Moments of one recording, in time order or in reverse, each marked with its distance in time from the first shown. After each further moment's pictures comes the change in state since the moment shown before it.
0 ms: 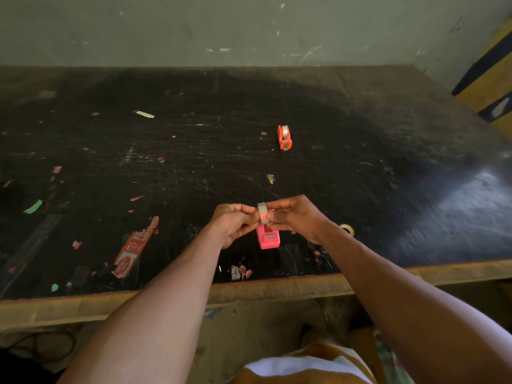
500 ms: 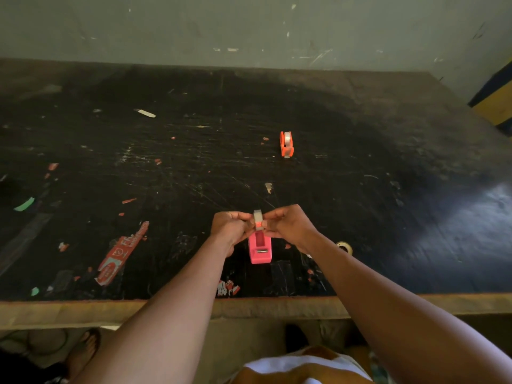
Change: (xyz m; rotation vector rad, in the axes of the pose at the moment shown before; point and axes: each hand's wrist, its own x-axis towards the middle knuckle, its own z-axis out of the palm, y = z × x) left_hand 0.027 -0.004 0.030 0.054 0.232 0.021; right_hand 0.043 0.013 -0.014 -0.108 0.069 0.063
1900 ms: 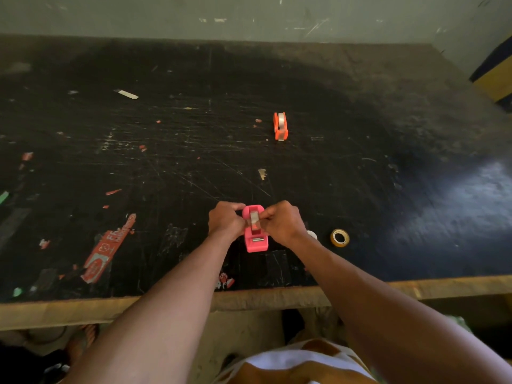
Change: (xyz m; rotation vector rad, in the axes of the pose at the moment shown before) left_hand 0.030 -0.013 0.016 0.496 0.097 0.127; right_hand 0.013 0.024 0.011 -0.392 0.142 -0.099
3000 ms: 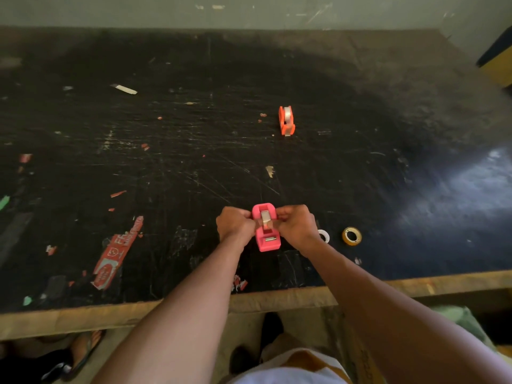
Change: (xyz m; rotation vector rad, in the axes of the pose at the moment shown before) left_hand 0.011 -0.012 0.006 -0.040 0.032 -0.091; right_hand 0.009 0.016 0.014 0.142 0.096 0.122
